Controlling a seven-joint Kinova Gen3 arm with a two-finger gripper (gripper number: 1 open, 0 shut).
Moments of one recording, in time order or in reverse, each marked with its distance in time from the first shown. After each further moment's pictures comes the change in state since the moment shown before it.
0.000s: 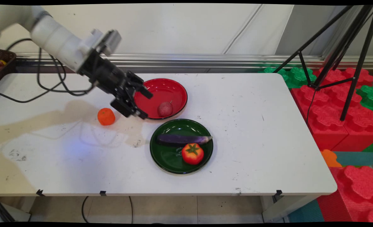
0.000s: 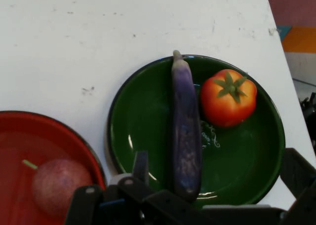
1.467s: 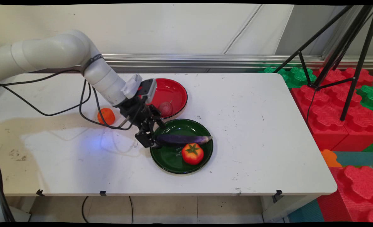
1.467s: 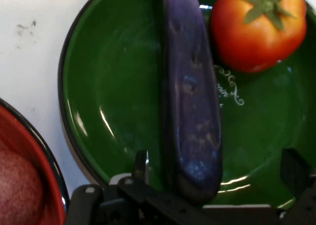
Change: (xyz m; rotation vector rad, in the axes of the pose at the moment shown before) arm -0.020 -0.005 0.129 -0.044 -0.207 0.058
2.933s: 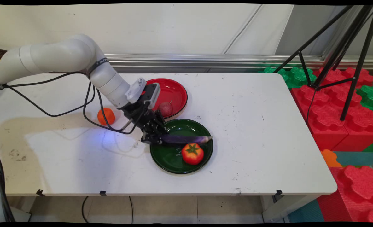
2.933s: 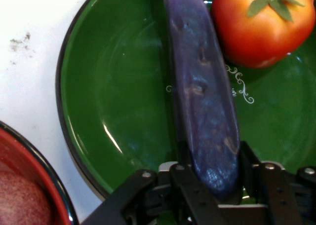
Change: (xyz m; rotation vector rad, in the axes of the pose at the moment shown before) arm 0.001 -0.004 0.013 0.008 -0.009 0.090
